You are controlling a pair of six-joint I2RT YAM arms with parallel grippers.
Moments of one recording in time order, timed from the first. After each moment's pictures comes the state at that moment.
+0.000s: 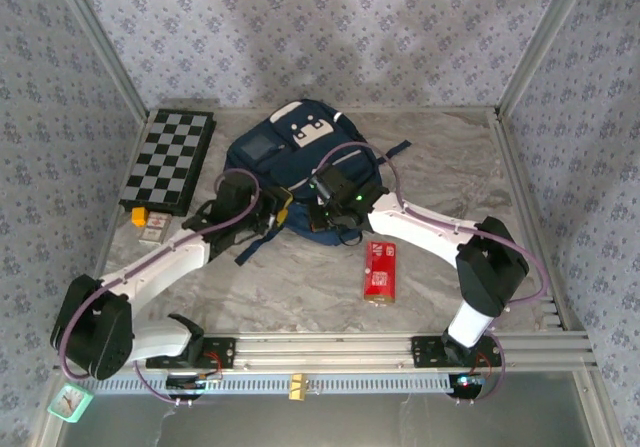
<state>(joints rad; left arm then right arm) -0.57 1.24 0.74 -0.08 0.19 -1.55 0.84 1.68 1.27 -0.54 0.02 0.53</state>
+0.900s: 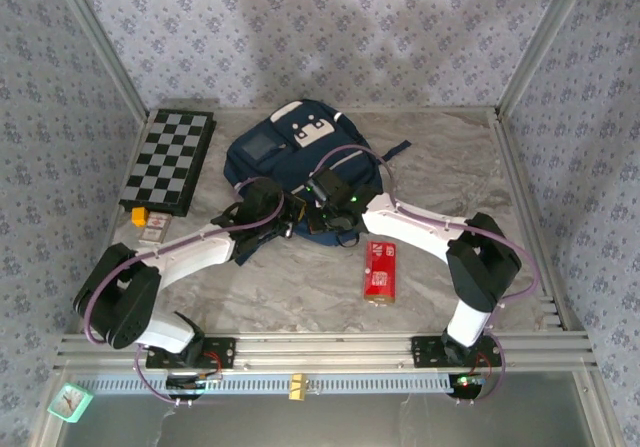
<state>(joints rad) -0.67 1.43 0.76 0.08 0.04 -1.70 0.84 1.72 1.27 -0.53 0.04 0.53</state>
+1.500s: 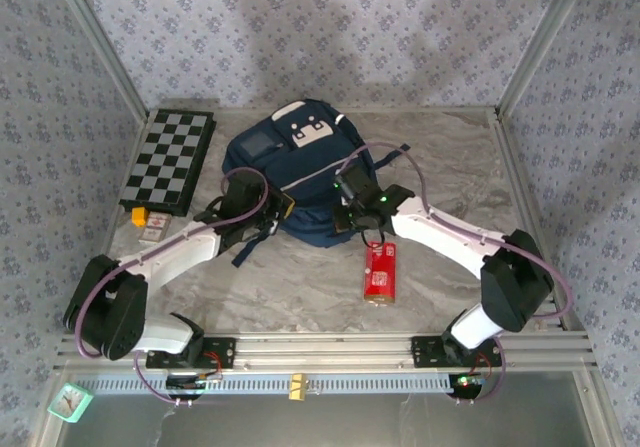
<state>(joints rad) -0.54 1.35 0.77 -0.05 0.18 -1.49 0.73 1.53 1.14 -0.61 0.07 0.45</state>
